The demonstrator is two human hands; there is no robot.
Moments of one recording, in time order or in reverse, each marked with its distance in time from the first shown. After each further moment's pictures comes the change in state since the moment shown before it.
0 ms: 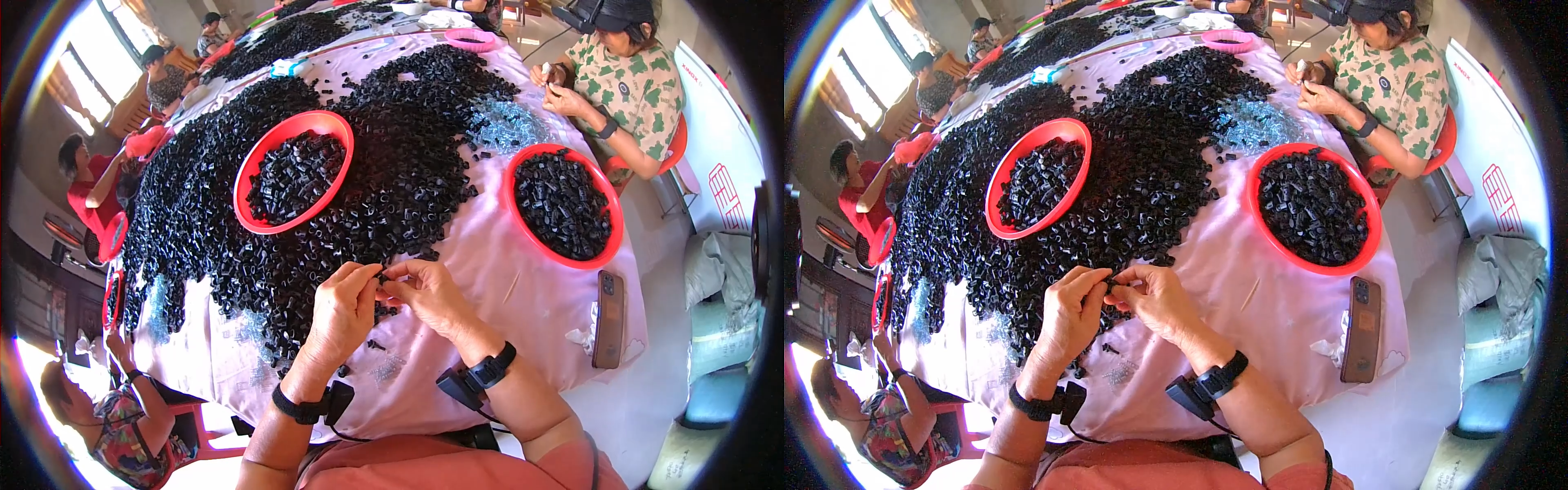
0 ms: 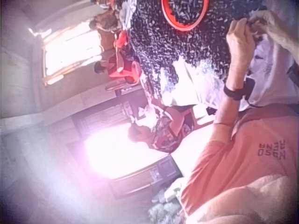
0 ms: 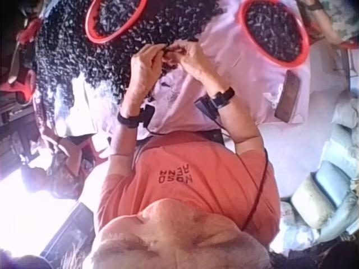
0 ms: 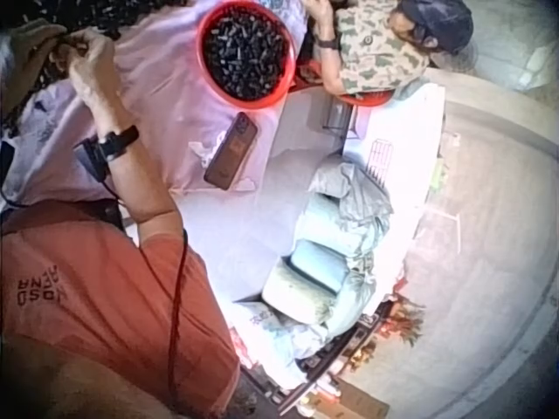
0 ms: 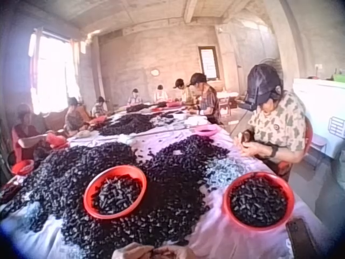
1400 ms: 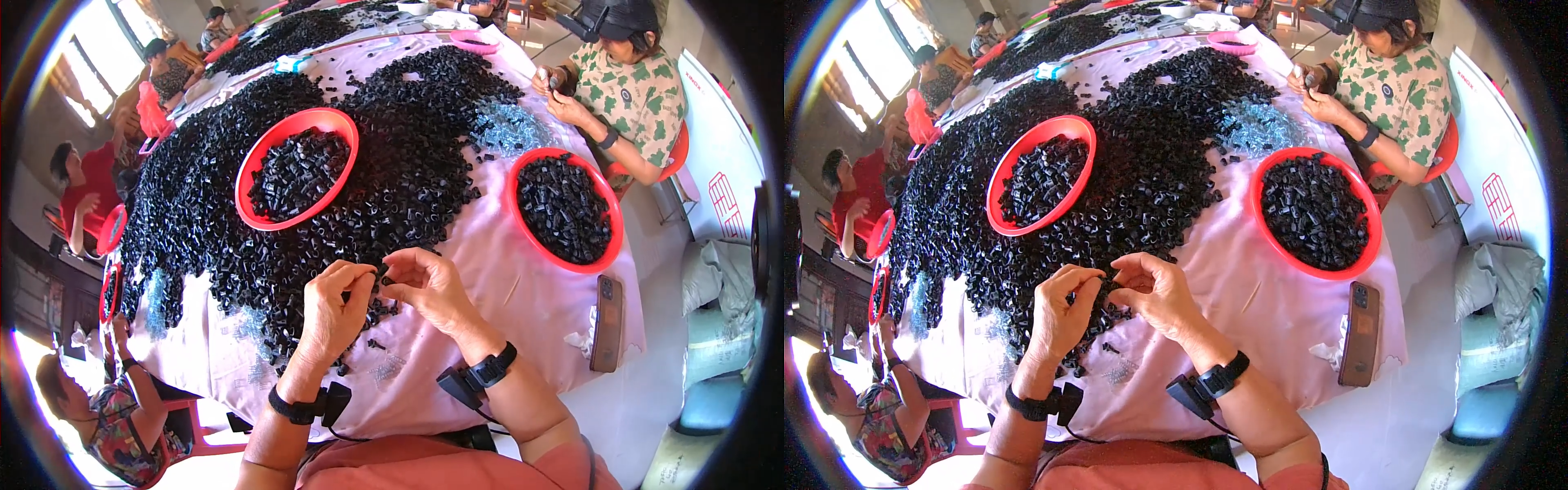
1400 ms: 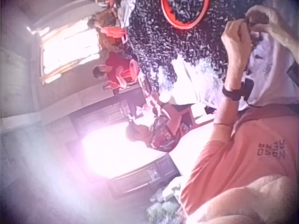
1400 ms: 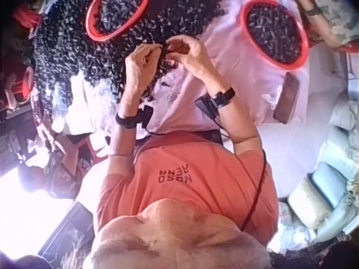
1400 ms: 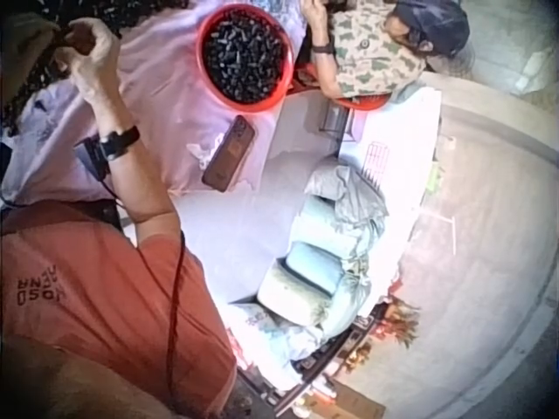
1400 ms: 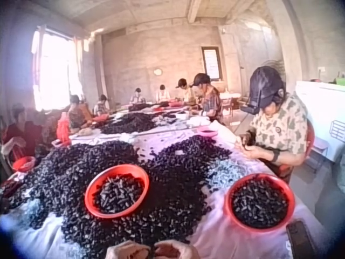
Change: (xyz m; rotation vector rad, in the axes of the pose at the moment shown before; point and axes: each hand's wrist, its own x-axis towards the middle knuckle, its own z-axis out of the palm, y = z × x) left_hand 0.001 0.008 -0.012 -0.115 0.024 -0.163; right_hand 0.000 -0.009 -0.002 -0.018 0.006 -0.143
